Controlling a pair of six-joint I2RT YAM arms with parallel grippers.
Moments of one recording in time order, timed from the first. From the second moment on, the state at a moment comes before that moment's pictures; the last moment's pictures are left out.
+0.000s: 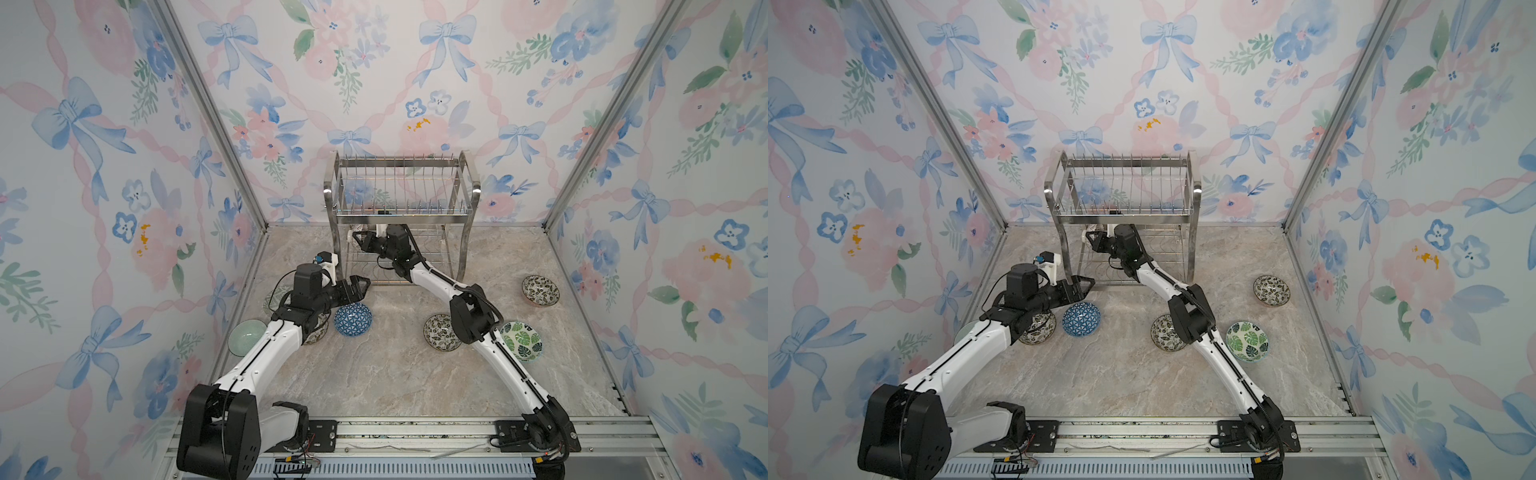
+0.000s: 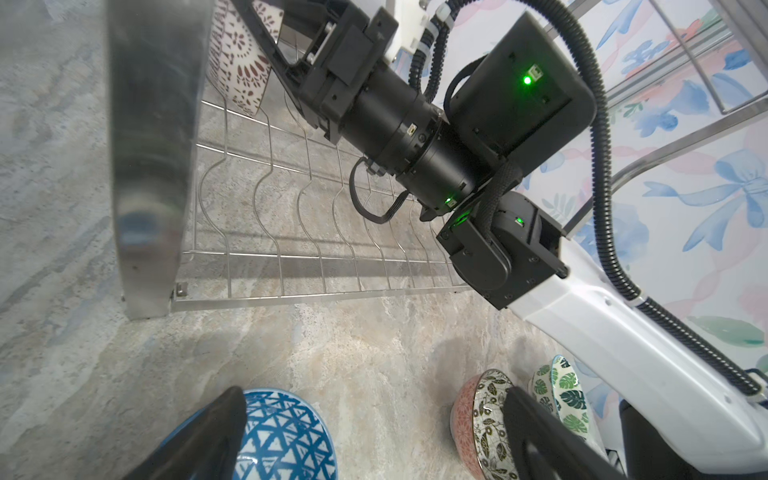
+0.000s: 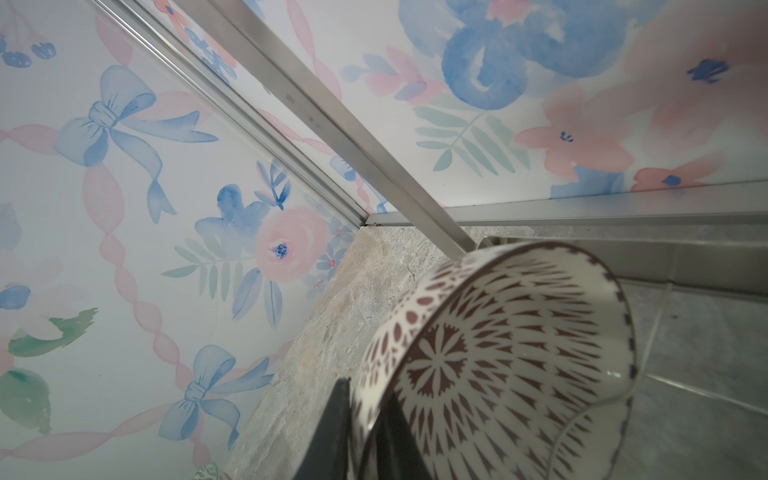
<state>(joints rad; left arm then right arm) -0.21 1.20 0.74 -0.09 0.37 -0.50 0.64 2.86 2.56 0.20 -0.32 0.75</state>
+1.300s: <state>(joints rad) -0.33 1.18 0.84 -0.19 0.04 -0.36 0.63 2.82 2.56 0.05 -0.32 0.71</state>
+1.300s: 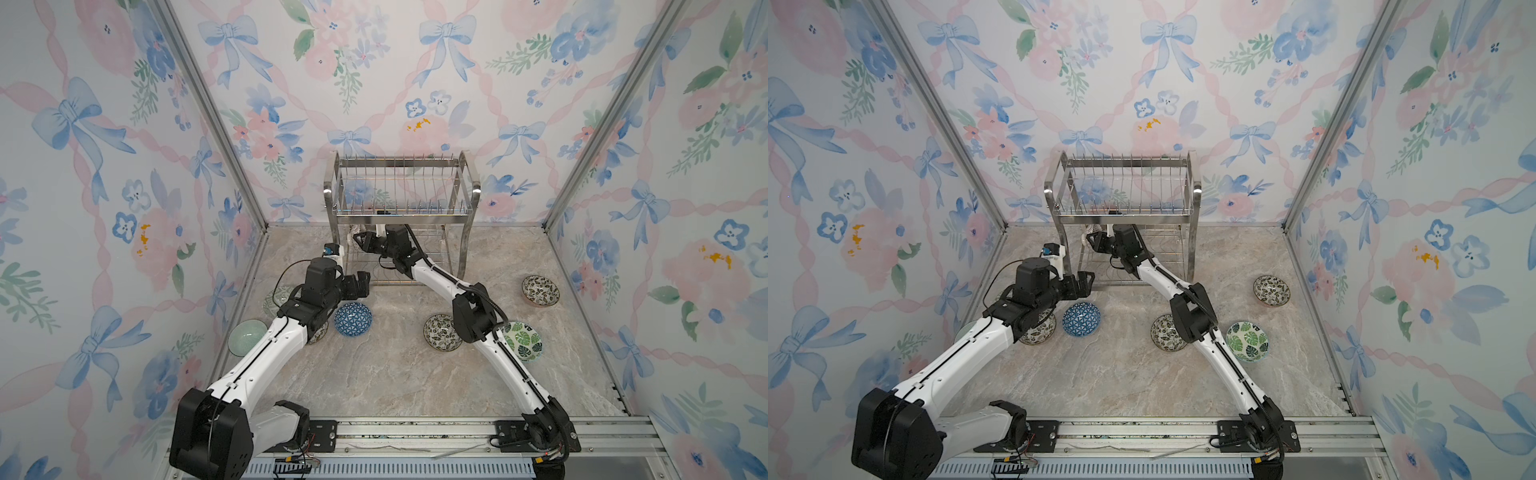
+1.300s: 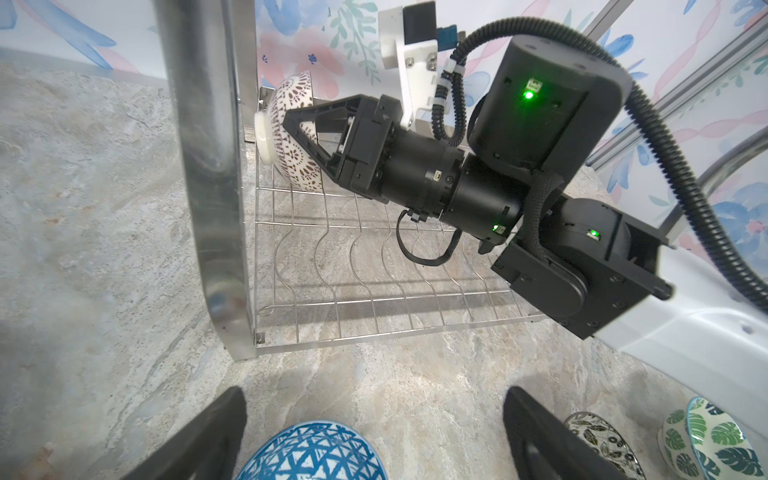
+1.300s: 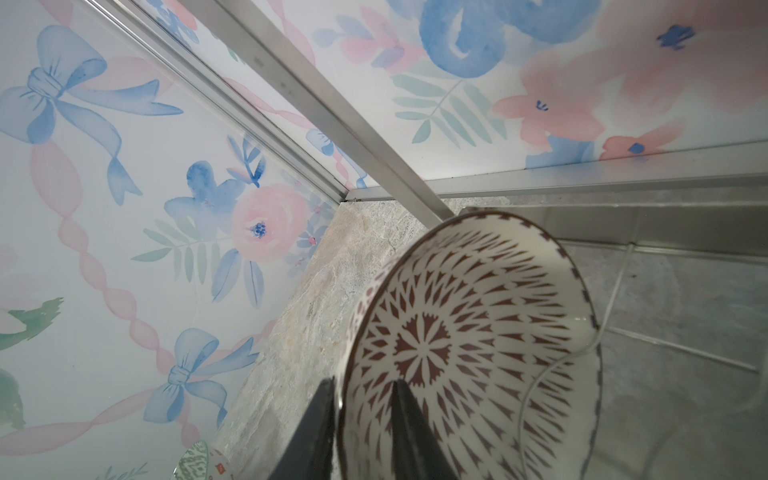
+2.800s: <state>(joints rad) -0.23 1.18 0.82 -0.20 0.11 -0.43 0.67 2.21 1.64 0.28 -0.25 0.63</state>
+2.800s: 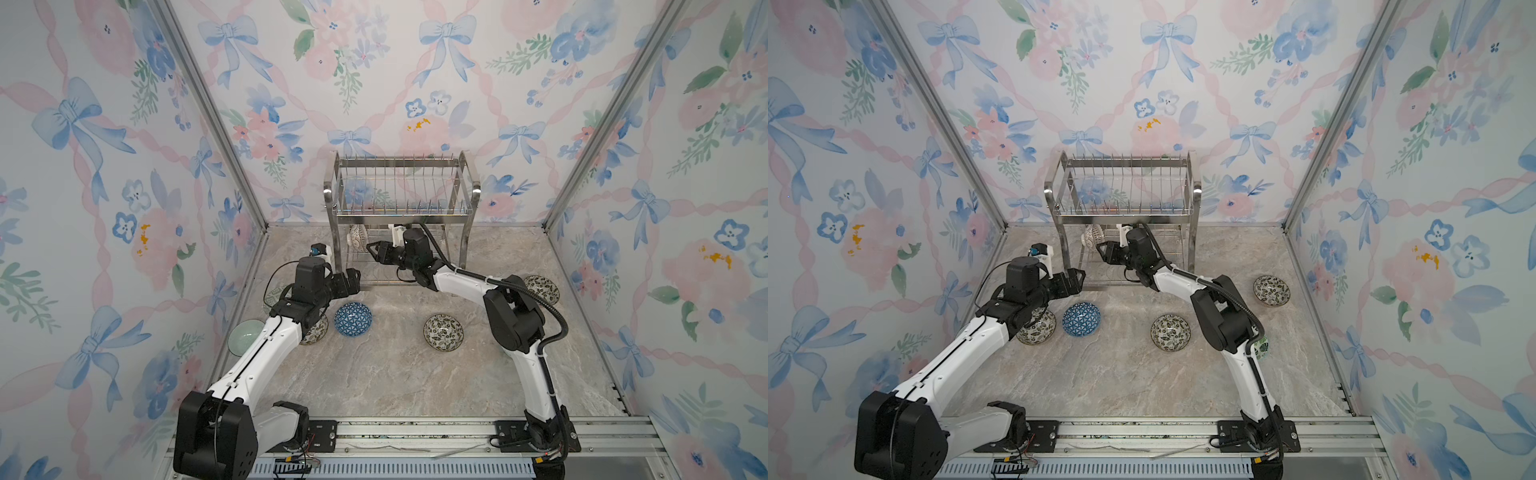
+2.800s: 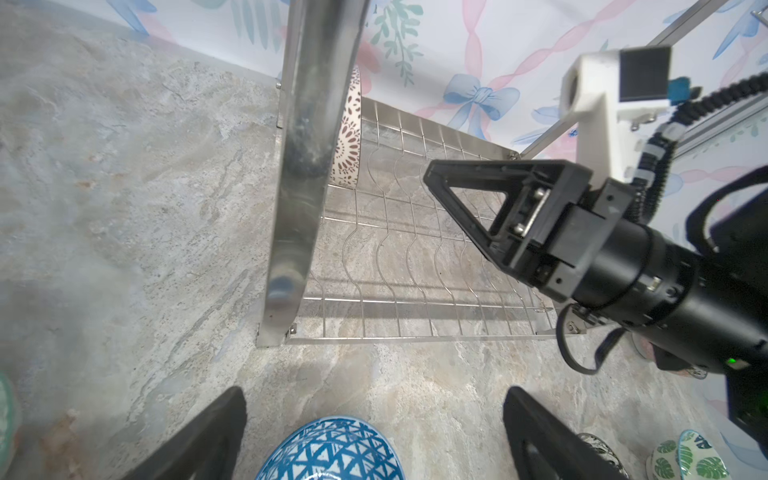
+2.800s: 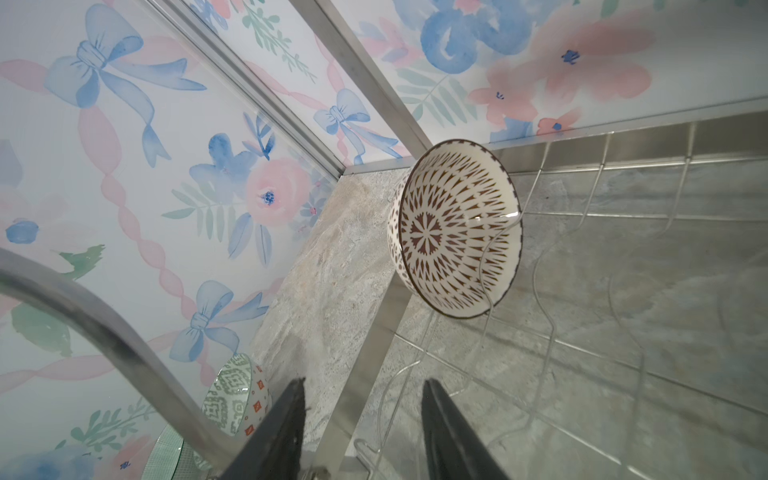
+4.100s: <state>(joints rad) -0.22 1.41 0.89 -0.60 0.12 -0.34 0.73 1.40 0.93 0.12 -0.03 0.37</state>
